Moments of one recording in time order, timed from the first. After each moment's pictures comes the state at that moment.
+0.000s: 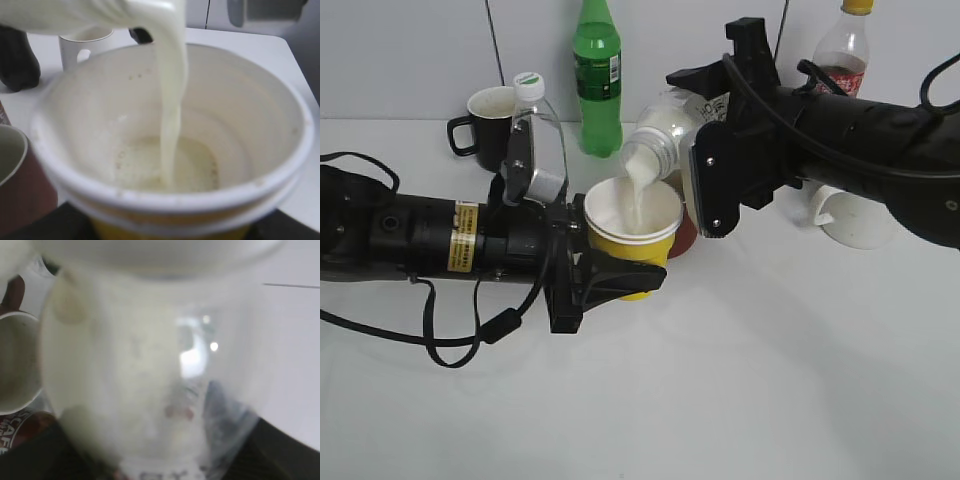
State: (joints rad) left arm -0.45 1.90 -0.80 1.20 -0.98 -0.58; right arm 0.53 1.68 -0.81 -0.27 -0.58 -1.40
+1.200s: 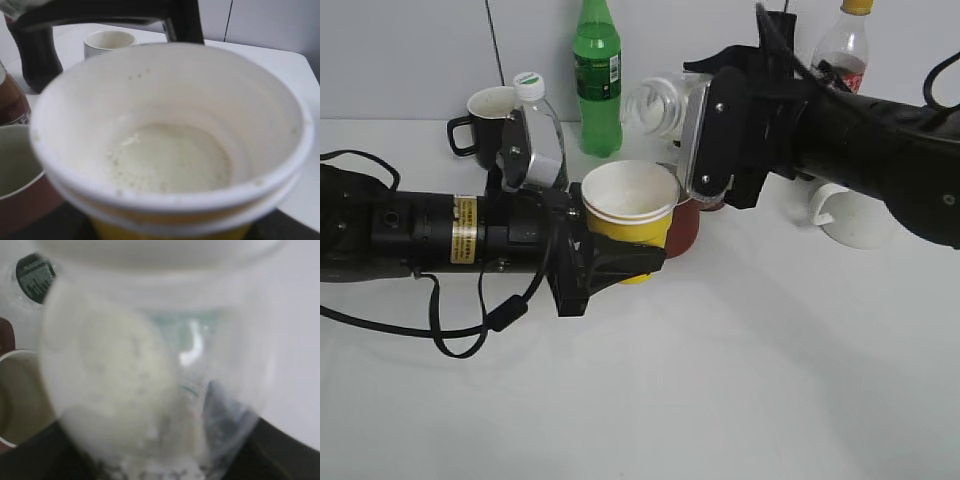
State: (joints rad) left arm -0.45 1.90 -0.80 1.12 -0.98 -0.58; right arm 0.53 1.68 -0.81 -0.16 -0.59 -1.10
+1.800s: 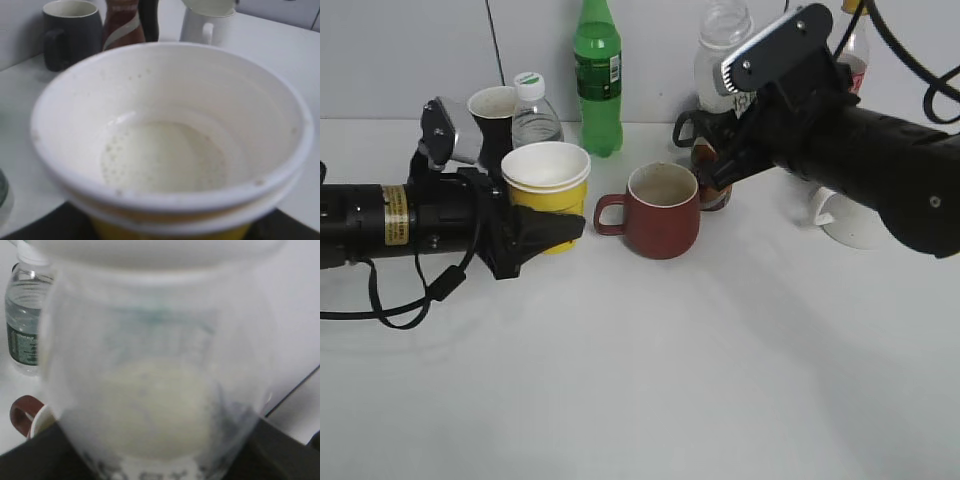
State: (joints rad) left arm -0.24 1.90 -0.75 1.11 -0.96 -0.58; right arm 0.50 1.72 -0.77 0.08 -0.64 -0.38
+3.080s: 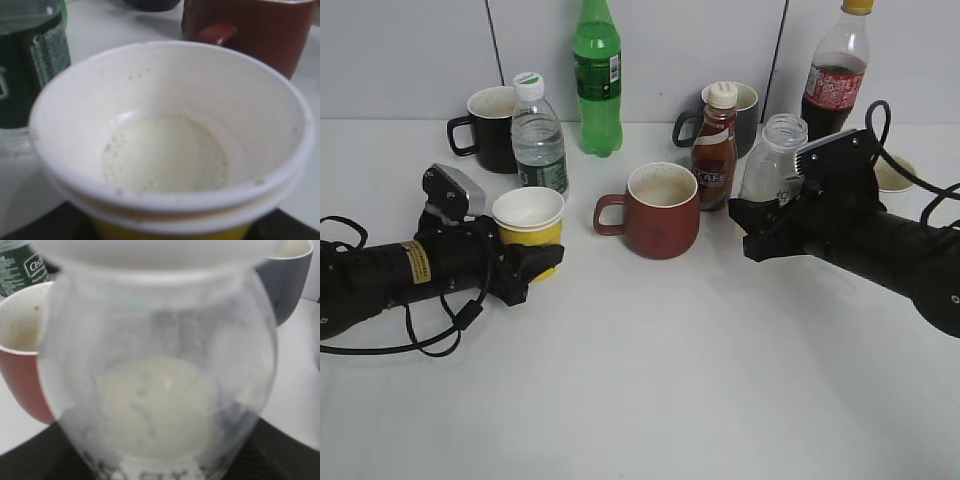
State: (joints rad) left arm -0.20 2.20 -0.77 0.77 -1.04 -0.28; right arm 0.29 1.98 -0.63 -0.30 -0.94 0.09
